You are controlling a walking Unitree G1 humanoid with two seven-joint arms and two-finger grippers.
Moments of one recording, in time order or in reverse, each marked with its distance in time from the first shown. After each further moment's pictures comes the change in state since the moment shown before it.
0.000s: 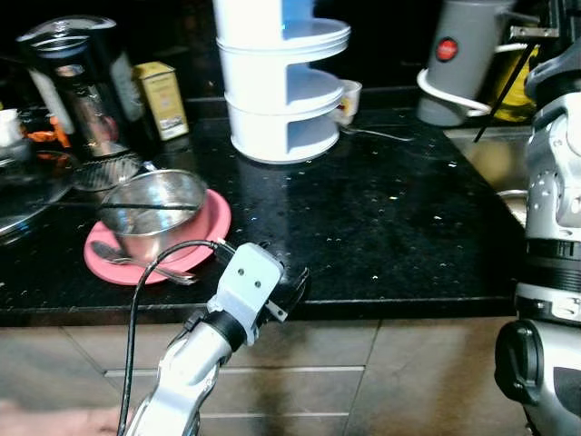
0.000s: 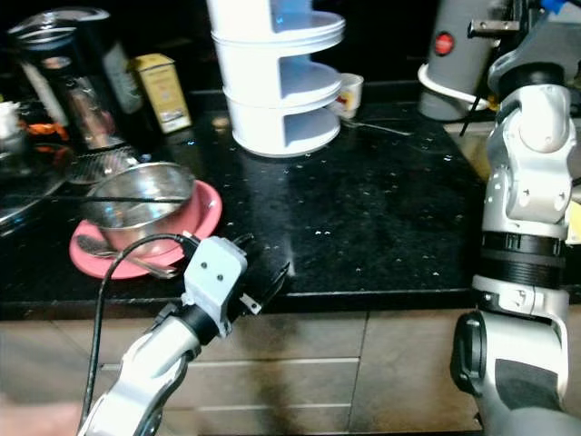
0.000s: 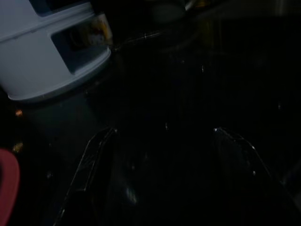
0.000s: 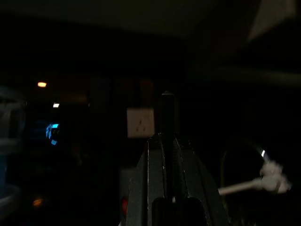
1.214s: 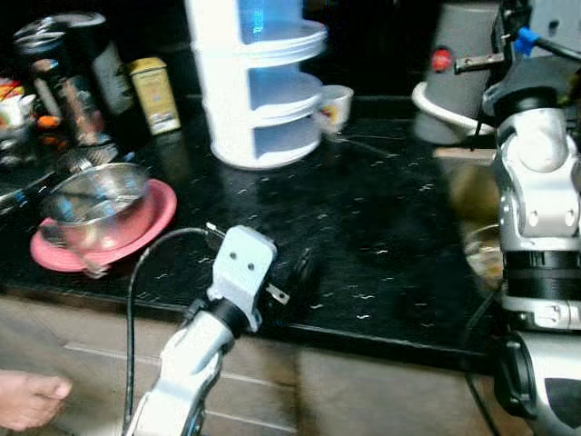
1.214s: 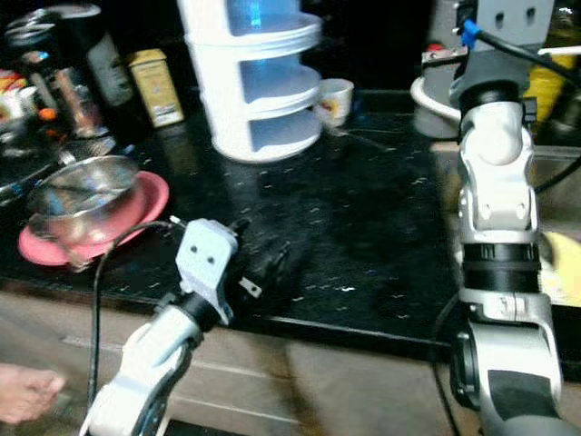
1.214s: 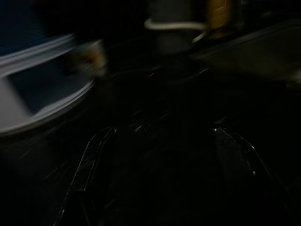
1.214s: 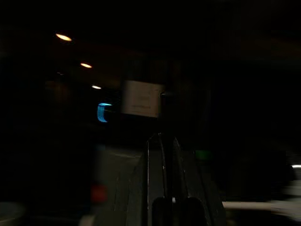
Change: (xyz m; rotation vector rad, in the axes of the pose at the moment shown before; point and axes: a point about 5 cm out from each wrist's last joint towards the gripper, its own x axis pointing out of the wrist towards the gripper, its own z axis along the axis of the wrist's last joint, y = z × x) left arm 0.005 0.004 0.015 -0.062 -0.063 0.033; right arm -0.010 0.030 -0.019 -0.134 0.045 0.123
